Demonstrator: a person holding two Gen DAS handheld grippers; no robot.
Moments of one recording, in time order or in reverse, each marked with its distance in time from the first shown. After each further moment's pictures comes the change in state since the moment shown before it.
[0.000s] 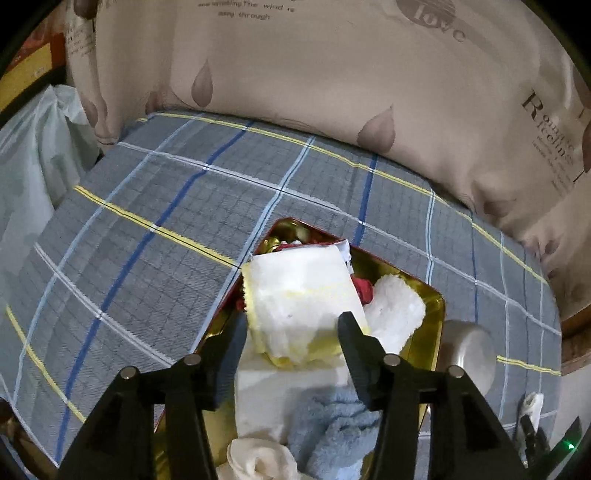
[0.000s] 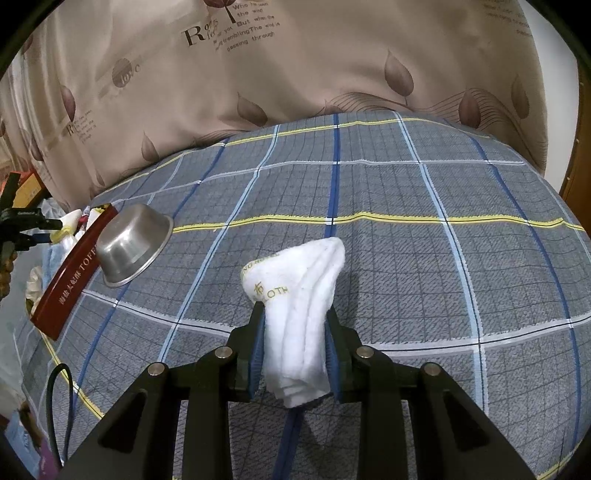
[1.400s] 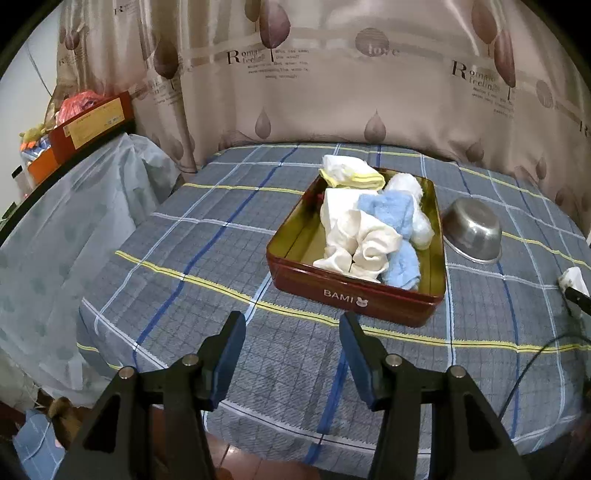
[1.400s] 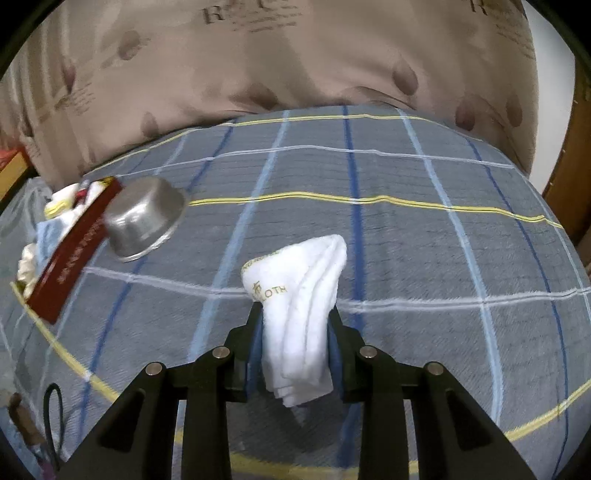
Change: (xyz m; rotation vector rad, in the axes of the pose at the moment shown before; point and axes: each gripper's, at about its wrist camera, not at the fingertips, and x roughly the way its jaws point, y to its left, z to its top) left arm -0.127 0.034 -0.212 0.151 -0.246 0.202; right arm -0.020 0.054 -0.011 -0.030 0.059 -0.090
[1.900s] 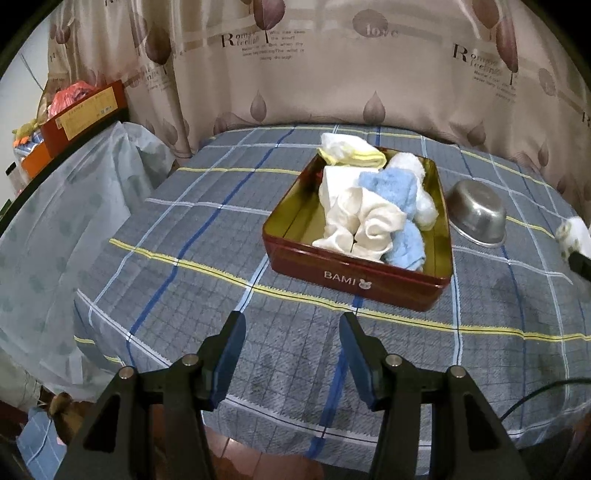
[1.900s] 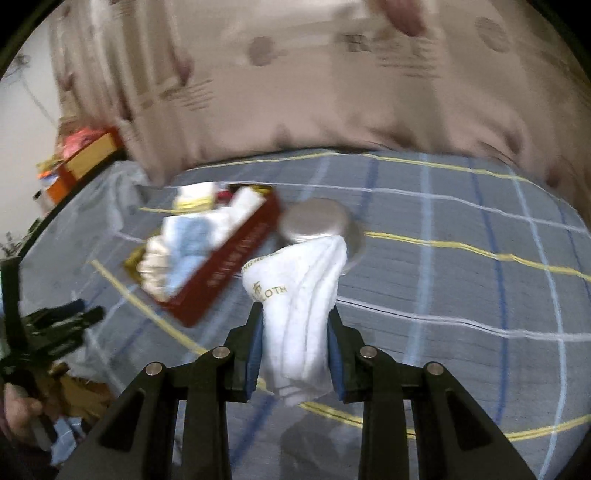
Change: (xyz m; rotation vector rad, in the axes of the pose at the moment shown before) left arm 0.015 0.001 -0.004 0.011 0.068 -0.004; right arm -0.056 0.134 0.012 -0.158 -0.056 0.285
